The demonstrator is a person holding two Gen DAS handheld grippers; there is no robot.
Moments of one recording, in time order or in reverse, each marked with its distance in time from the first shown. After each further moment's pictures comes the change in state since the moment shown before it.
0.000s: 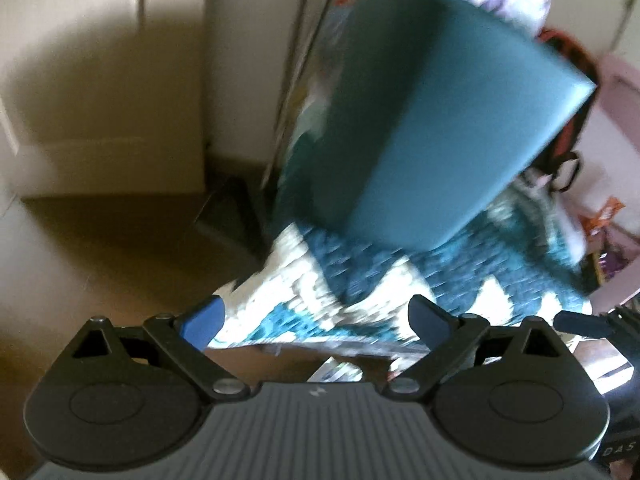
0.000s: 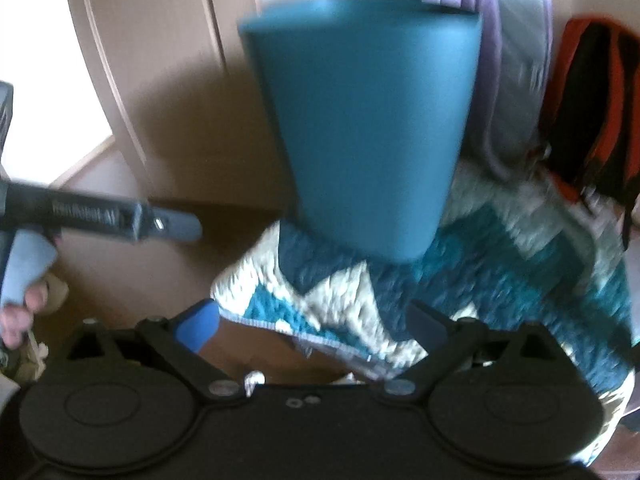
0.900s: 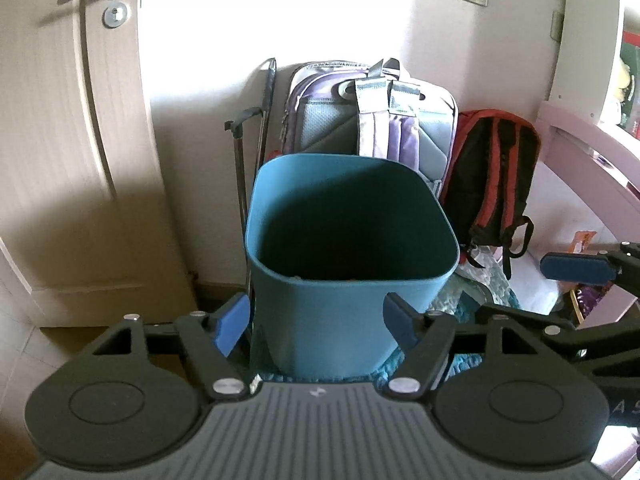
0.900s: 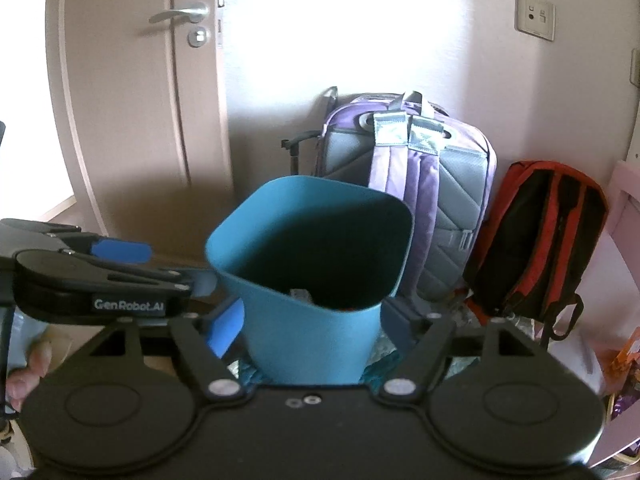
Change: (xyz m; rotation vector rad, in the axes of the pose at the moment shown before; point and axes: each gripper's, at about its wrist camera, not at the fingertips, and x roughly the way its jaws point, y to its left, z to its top) left arm -0.144 -0.120 0.115 0.195 -0.248 0.011; right arm -0.130 0.007 0.147 -0.033 -0.217 -0.156
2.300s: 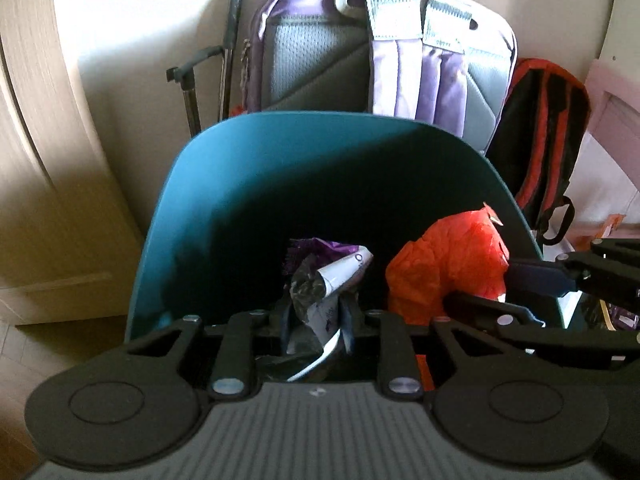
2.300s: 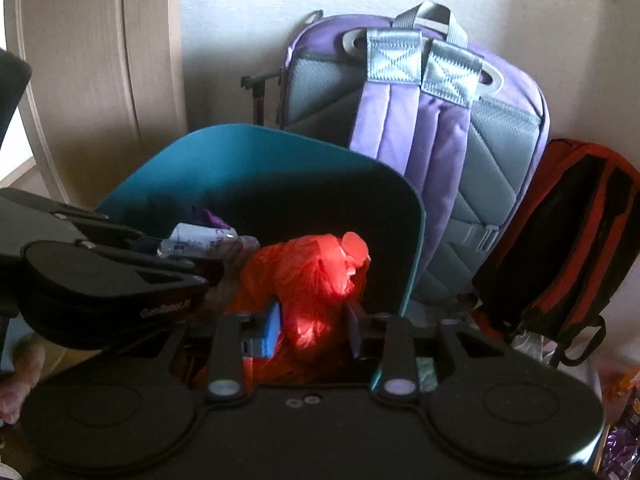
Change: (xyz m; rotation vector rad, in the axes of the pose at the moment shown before) left arm 0.193 -0.006 0.058 0.013 0.177 -0.010; right arm 0.162 -0.045 0.033 -0.060 0.159 -0.031
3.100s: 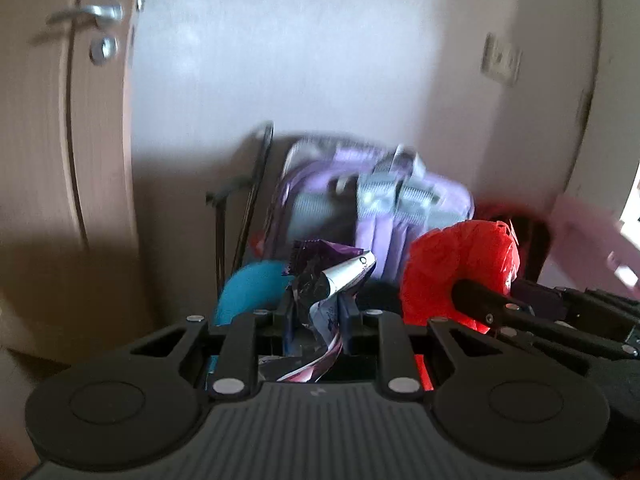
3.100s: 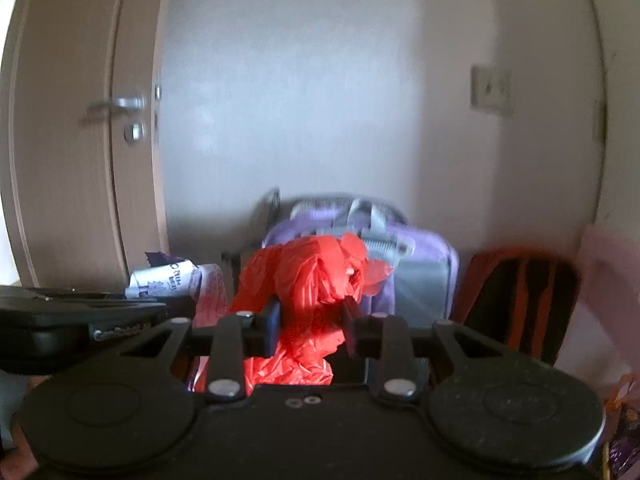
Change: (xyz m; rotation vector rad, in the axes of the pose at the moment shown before) left arm -0.121 -0.001 0.021 -0.121 -0.329 0.003; right arm -0.111 -0.006 0.021 0.140 -0.426 -0.090
